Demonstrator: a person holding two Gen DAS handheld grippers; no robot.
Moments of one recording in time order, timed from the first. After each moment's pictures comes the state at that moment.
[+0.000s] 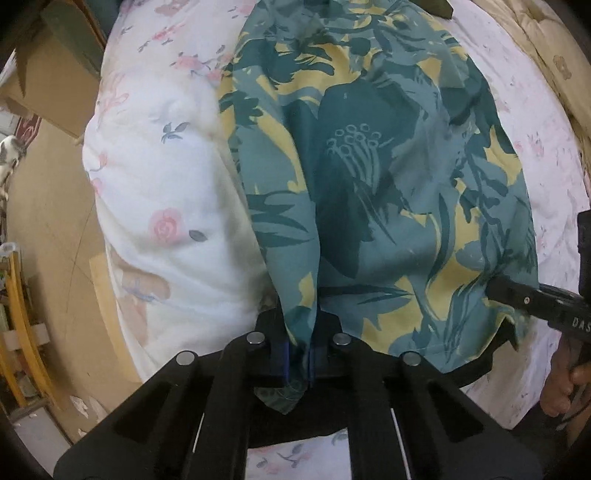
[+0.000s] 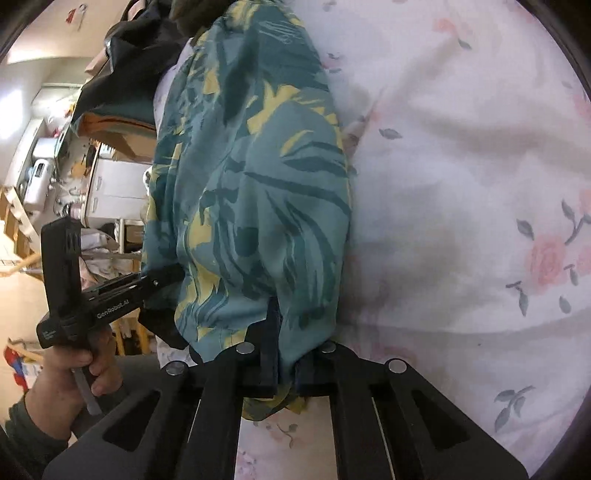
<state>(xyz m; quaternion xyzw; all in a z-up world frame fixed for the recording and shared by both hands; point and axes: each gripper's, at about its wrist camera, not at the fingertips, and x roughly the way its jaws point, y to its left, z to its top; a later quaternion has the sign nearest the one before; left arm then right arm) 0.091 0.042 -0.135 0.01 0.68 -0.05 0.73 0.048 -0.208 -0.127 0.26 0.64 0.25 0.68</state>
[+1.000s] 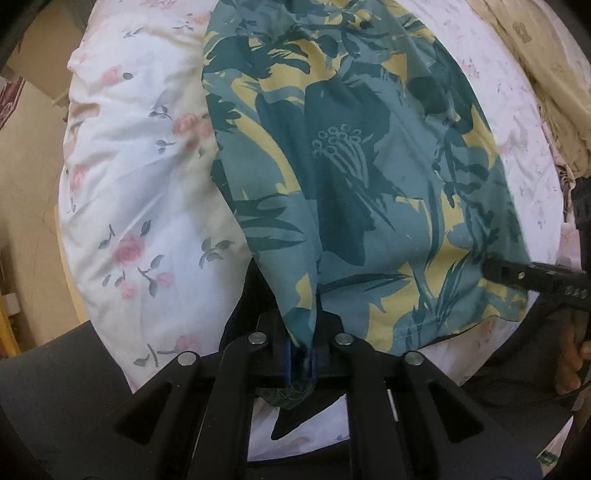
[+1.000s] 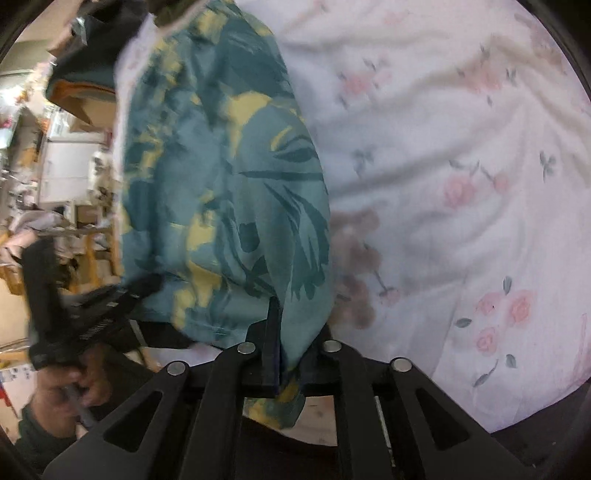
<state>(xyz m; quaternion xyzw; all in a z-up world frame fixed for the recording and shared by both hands) -0.045 -0.017 -0.101 -0.03 0.71 -0.09 0.69 -0.029 -0.258 -0.100 0.20 0.73 0.15 0.64</state>
